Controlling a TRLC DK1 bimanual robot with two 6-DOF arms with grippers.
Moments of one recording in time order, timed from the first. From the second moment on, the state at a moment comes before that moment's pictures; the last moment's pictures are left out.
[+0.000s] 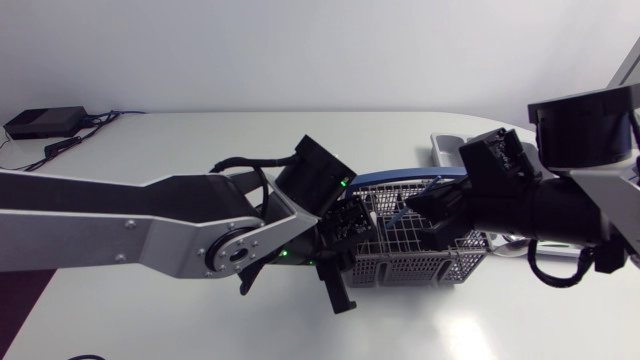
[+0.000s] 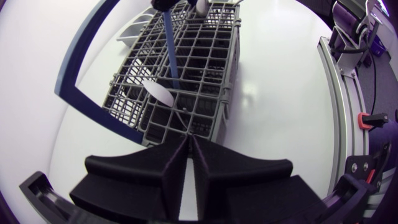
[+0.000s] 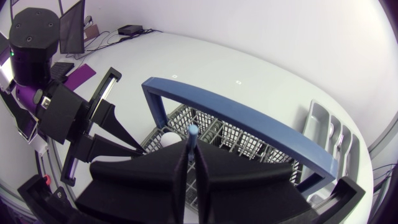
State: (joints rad) left arm -0.93 1.68 1.02 -0.20 -0.01 0.45; right arm 0.42 1.02 0.71 -0.33 -0.20 -0.10
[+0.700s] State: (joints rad) left arm -0.91 1.70 1.05 -0.20 -0.02 0.45; right arm 0.34 0.79 0.93 -0.59 -0.19 -0.21
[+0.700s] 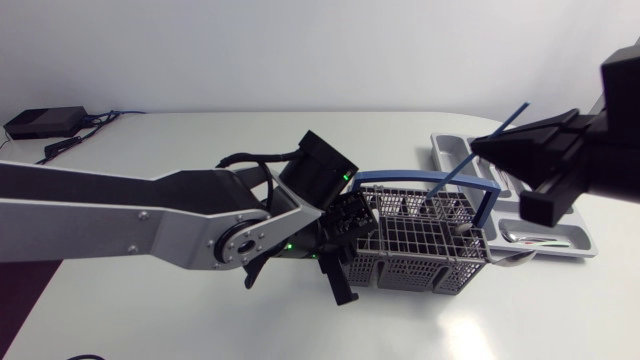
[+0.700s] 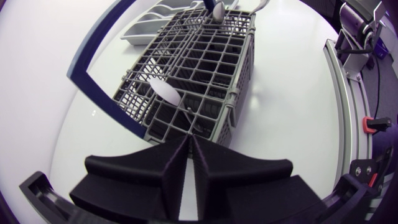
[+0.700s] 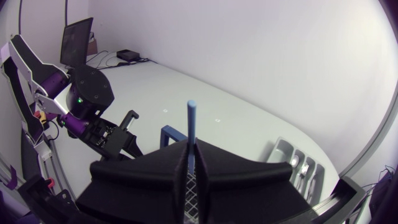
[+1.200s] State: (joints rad) left arm -0.86 1.70 1.04 -0.19 -0.03 0.45; right arm -0.16 0.93 1.01 -0.64 -0.41 -0.32
